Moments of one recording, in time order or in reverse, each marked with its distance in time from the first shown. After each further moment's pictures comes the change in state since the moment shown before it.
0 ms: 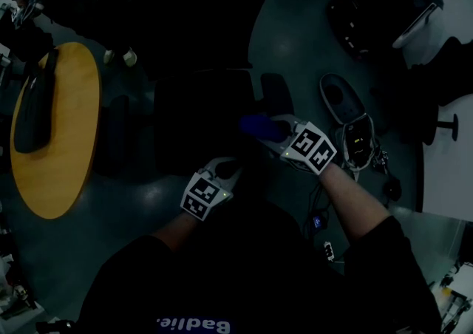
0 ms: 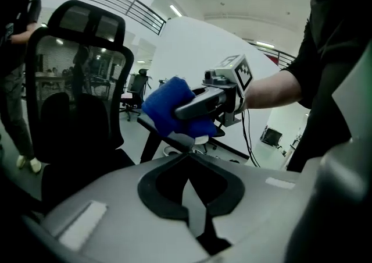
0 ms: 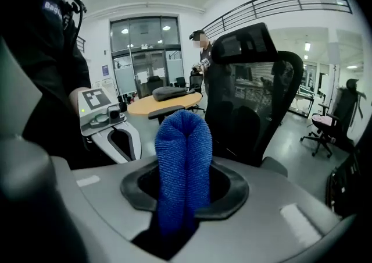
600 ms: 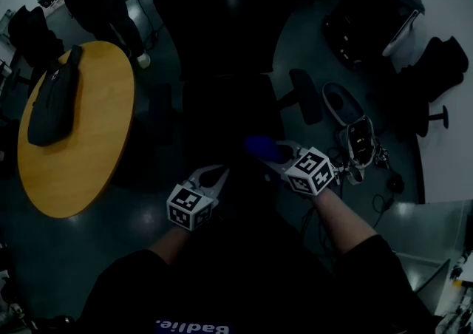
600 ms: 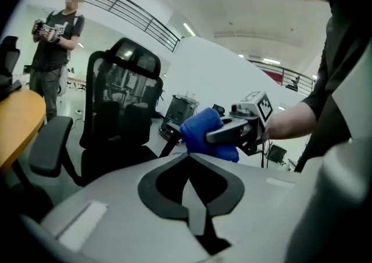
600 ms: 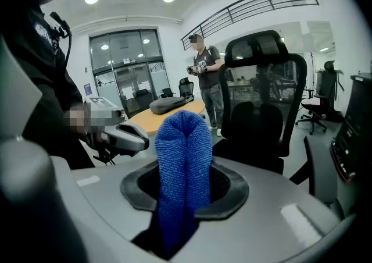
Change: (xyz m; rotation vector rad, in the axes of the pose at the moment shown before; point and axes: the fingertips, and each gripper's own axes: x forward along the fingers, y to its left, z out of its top) left arm -0.226 0.028 -0.055 -0.101 -0.148 0.065; right arm 0.065 0.185 0.047 0.218 -0.106 -0.107
